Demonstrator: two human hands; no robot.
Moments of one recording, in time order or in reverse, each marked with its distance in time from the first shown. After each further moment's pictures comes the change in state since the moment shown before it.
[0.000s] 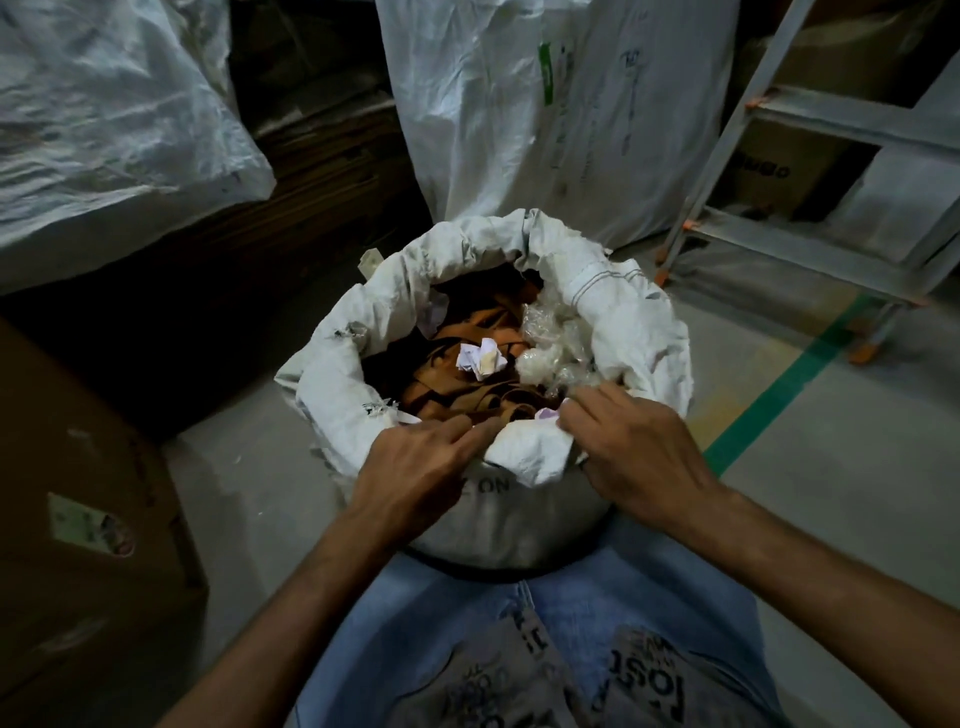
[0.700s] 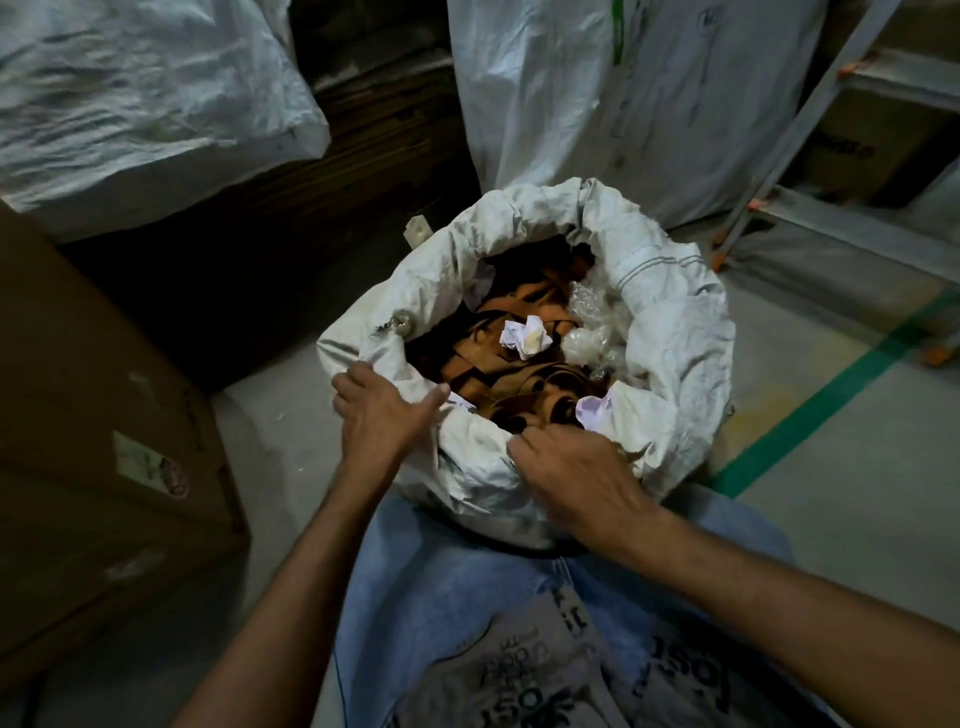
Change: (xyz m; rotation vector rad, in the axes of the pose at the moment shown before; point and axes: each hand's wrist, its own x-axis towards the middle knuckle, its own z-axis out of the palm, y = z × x) left_hand -0.026 -0.054 0.026 -0.458 -0.268 -1.284; right_hand 0.023 -0.090 0.055 0.073 -0.165 -0.104
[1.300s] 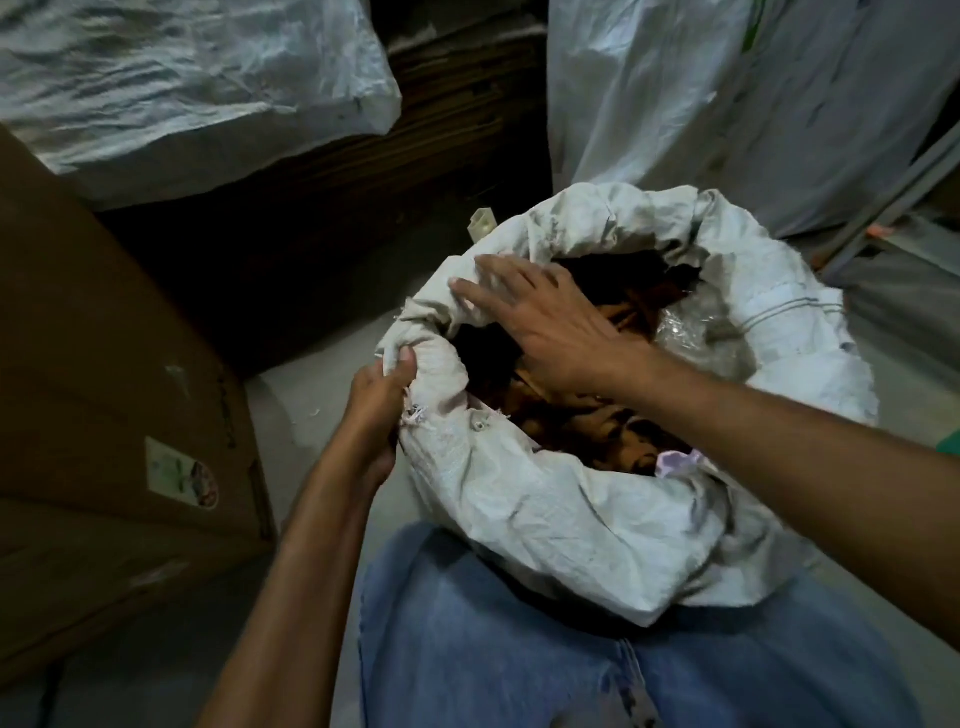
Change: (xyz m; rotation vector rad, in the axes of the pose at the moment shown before) left_hand 0.076 -0.027 -0.037 -1.099 -0.195 -0.181; right_hand 0.224 0.065 0.014 0.036 -0.197 -0.040
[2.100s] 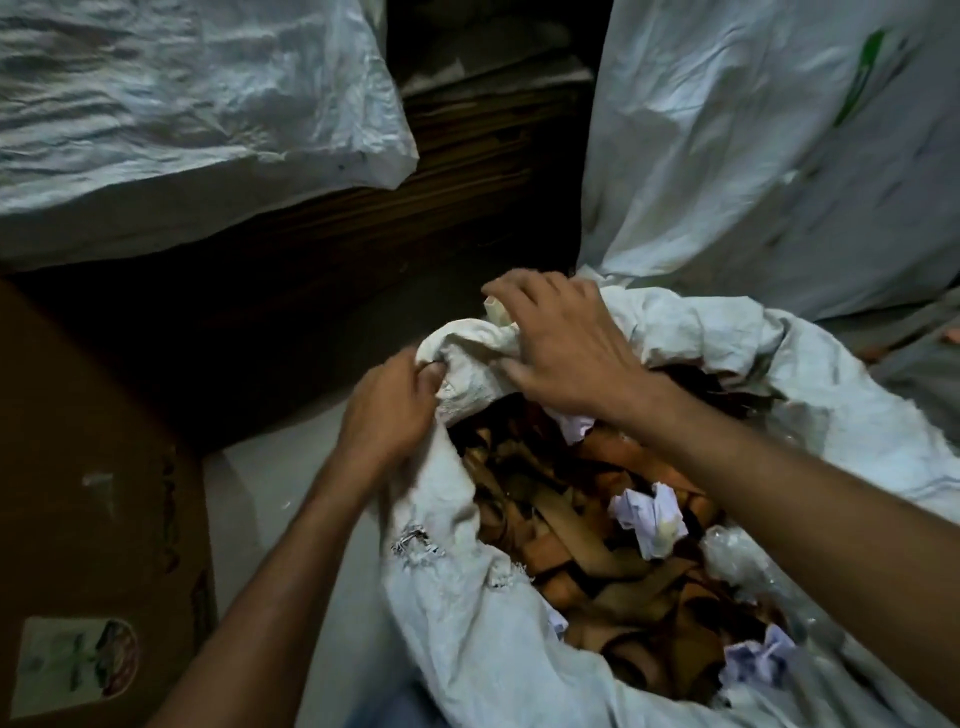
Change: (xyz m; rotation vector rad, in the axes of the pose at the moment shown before) left_hand 0.160 0.057 0.024 1.027 0.063 0.348; right_hand 0.136 0.068 0.014 0.136 0.154 0.071
